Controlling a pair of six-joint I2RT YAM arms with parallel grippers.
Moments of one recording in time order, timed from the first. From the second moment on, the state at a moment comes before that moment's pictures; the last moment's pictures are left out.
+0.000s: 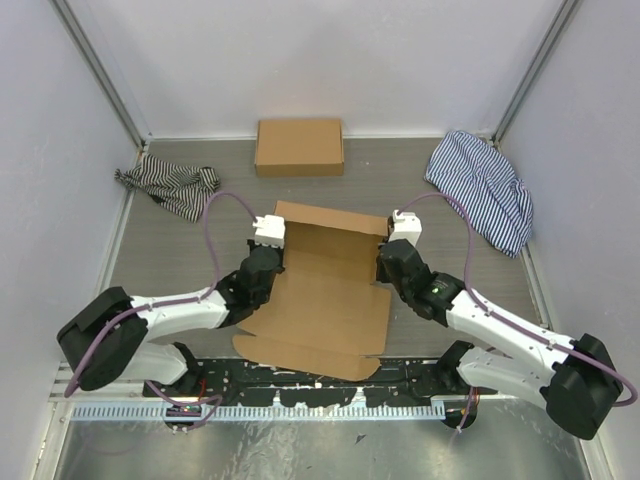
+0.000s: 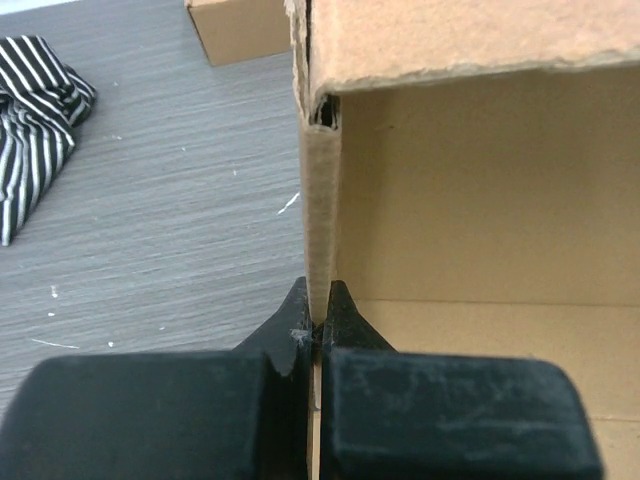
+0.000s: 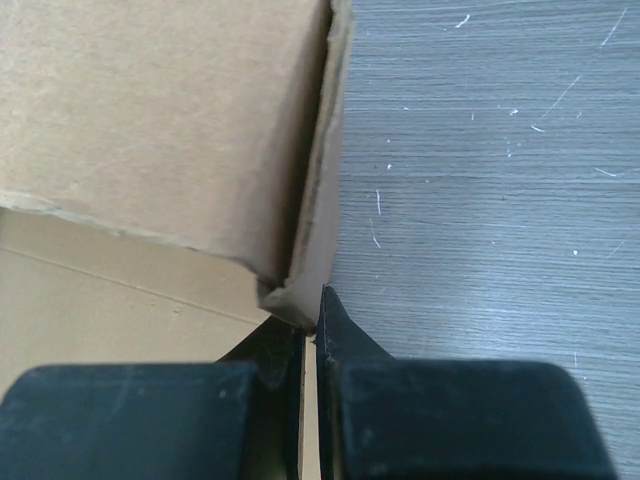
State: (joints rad) left arm -0.88 1.33 0.46 0.60 -0.71 -0.15; right arm 0.76 0.97 0.58 -0.22 0.46 0.50
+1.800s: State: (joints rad) left arm -0.98 0.81 0.64 -0.46 -0.78 -0.55; right arm 0.78 1.33 0.96 -0.49 0.45 0.71
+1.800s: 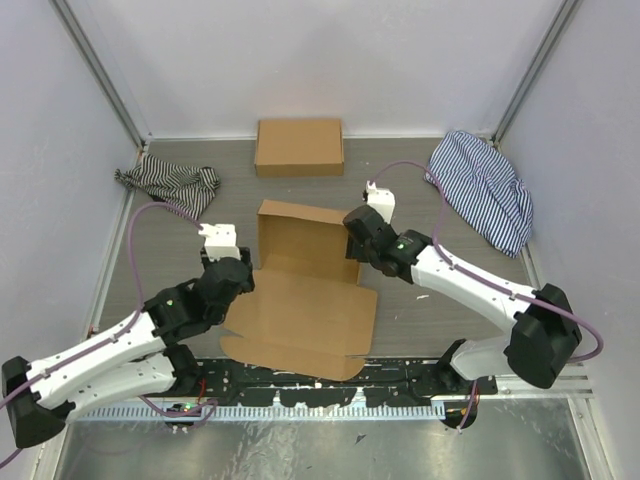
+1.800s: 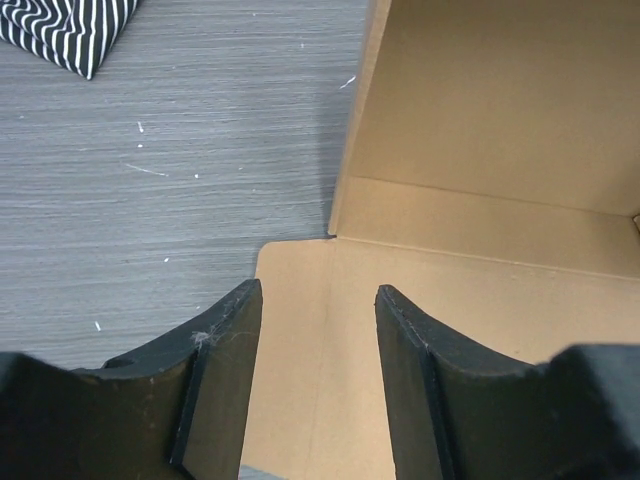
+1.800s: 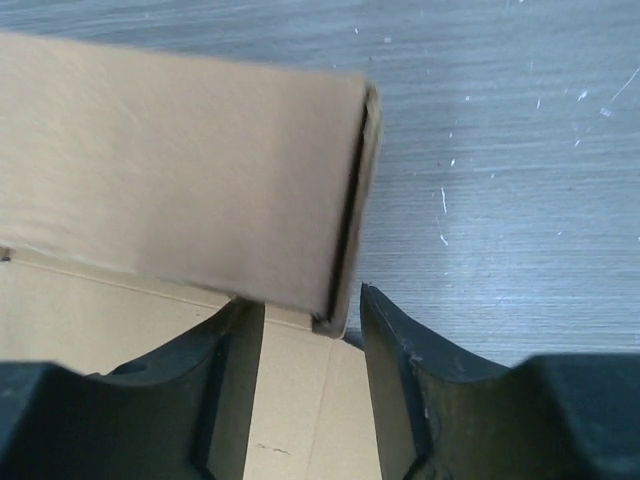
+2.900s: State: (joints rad) left arm -0.98 0.44 0.74 -0.86 -0.73 -0.63; right arm 1.05 1.59 1.35 -0.48 0.52 -0.24
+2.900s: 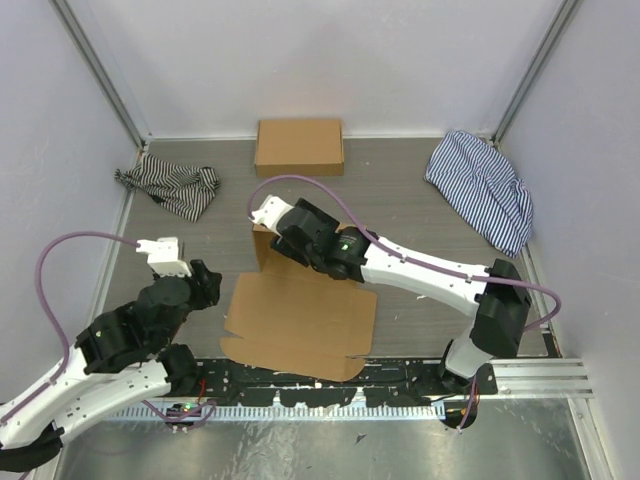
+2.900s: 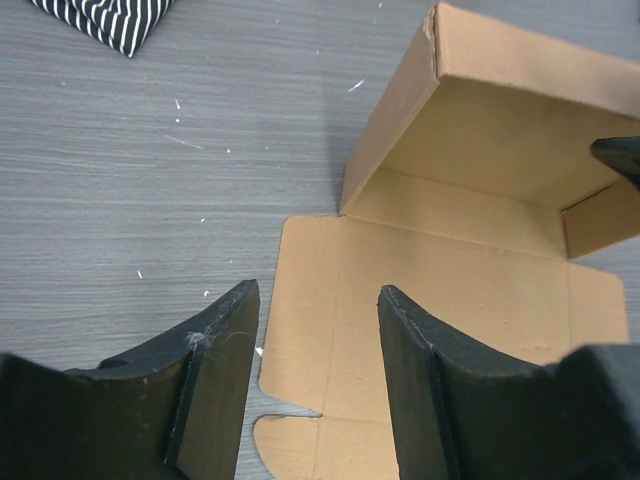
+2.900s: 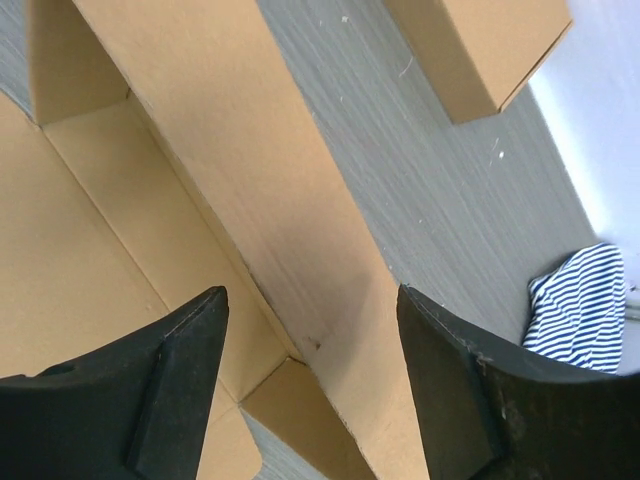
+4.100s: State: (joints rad) left arm -0.98 0.38 0.72 -0.87 -0.74 -0.65; right arm 0.35 1.52 1.03 -0.55 0.11 0.50
